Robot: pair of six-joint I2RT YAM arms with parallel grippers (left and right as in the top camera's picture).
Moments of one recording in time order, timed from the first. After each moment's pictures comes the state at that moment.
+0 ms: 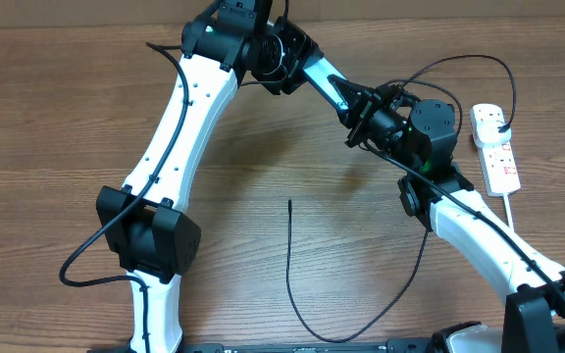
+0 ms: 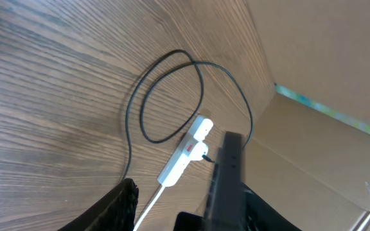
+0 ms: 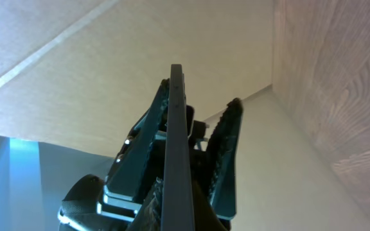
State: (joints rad) left arm -0.37 2.14 2.24 -0.99 0.48 -1.31; right arm 0.29 1.50 0.84 0.61 -0.44 2.09
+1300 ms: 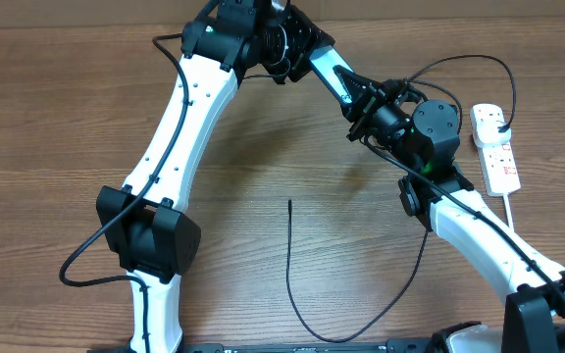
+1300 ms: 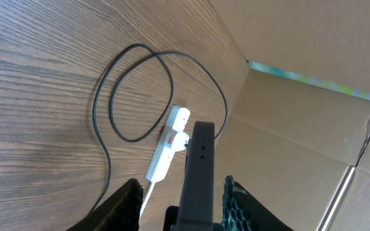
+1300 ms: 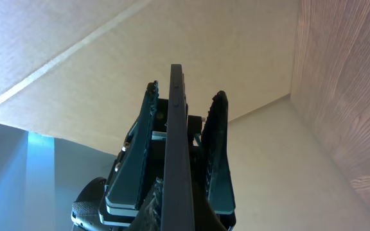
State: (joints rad) left arm -0.37 2.14 2.24 -0.87 0.57 -1.22; right arm 0.29 1.50 0.84 0.66 -0.38 2.09
